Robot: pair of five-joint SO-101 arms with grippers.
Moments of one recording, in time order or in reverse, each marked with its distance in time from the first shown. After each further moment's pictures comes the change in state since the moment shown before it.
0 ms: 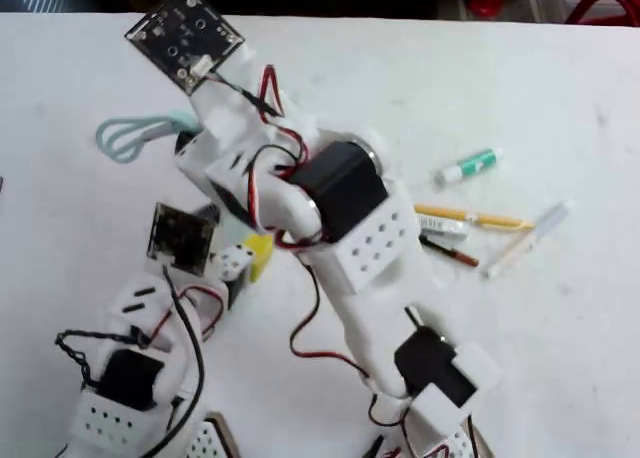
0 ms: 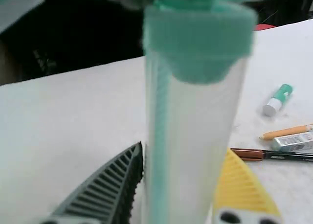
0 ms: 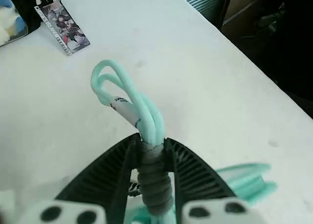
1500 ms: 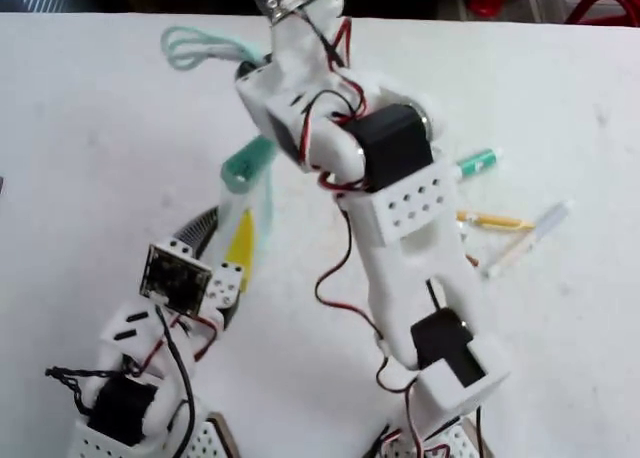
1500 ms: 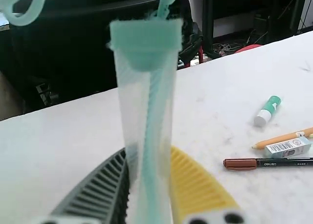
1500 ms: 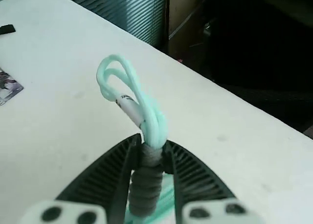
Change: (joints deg) left arm 2.4 -17.1 3.3 6.6 -3.8; right arm 14.1 1.9 0.1 -7.6 -3.3
